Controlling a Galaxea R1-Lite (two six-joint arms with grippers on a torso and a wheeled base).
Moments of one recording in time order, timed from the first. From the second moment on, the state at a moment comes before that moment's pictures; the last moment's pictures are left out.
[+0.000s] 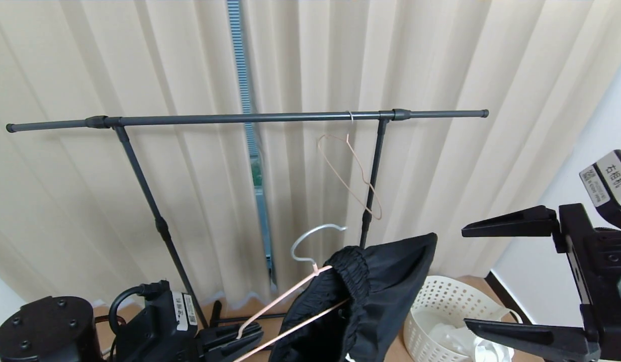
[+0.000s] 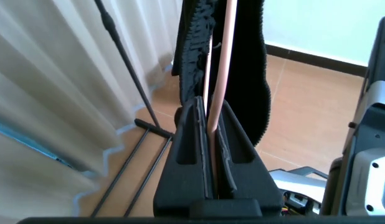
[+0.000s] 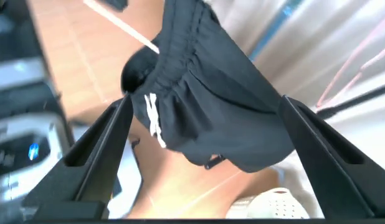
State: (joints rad) left arm -0.62 1.61 -0.02 -1.30 -0.37 0.25; right arm 0.55 1.24 -0.96 0.32 0.41 -0.48
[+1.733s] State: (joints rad) left arm -0.77 1.64 -0.05 -1.30 -0.36 0.25; right arm 0.53 1.75 -1.29 0.66 0.77 -0.89
